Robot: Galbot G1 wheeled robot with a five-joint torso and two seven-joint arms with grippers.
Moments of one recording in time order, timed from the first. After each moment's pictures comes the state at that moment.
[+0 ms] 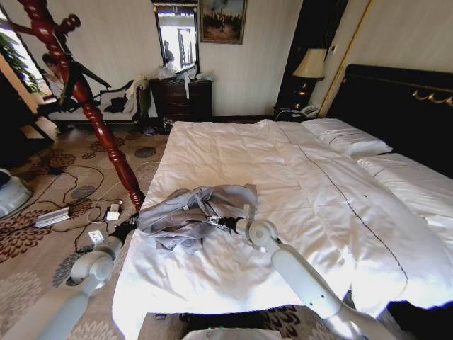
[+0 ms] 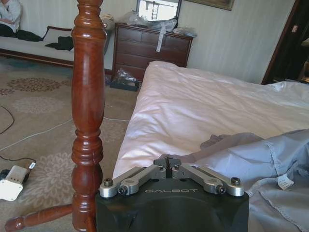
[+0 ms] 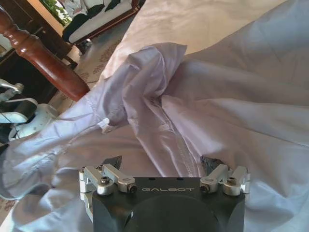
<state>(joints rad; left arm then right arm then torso) 1.37 -0.76 -0.53 -1.84 -1.00 0.14 -0.21 -0.78 1.15 -0.05 1.73 1.23 -0.65 0.35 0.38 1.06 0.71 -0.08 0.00</state>
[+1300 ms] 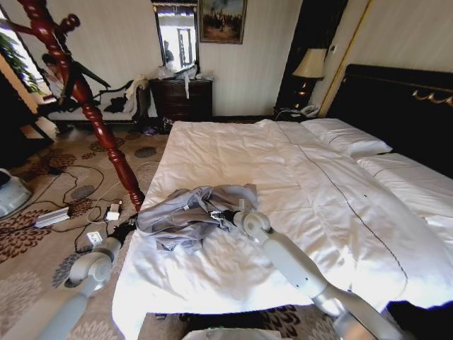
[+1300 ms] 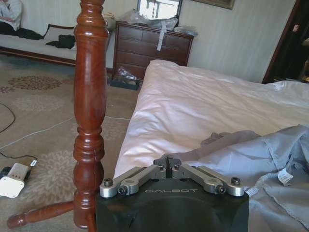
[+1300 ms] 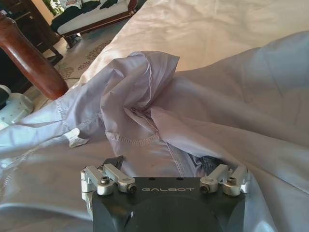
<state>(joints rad) 1.40 -0.76 -0.55 -1.85 -1.00 0.14 -0.20 -0.63 1.22 -0.15 1.51 1.04 -0.61 0.27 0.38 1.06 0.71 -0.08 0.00</state>
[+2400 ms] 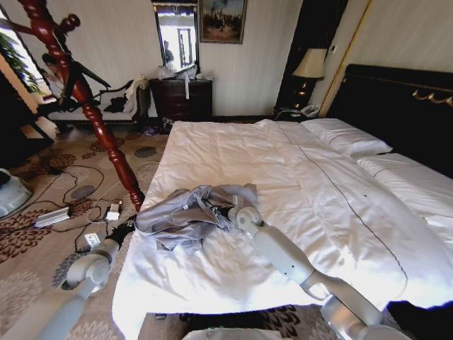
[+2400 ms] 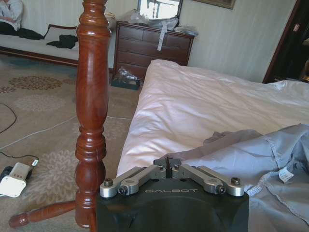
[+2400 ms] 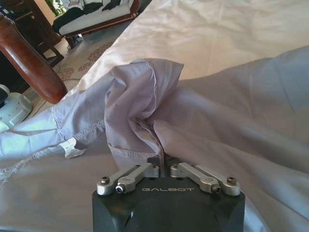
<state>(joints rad) 1.41 -0.76 -0.56 -1.84 -1.00 0.14 -0.19 -0.56 1.24 -0.19 1.45 1.04 -0.58 0.25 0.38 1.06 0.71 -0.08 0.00</state>
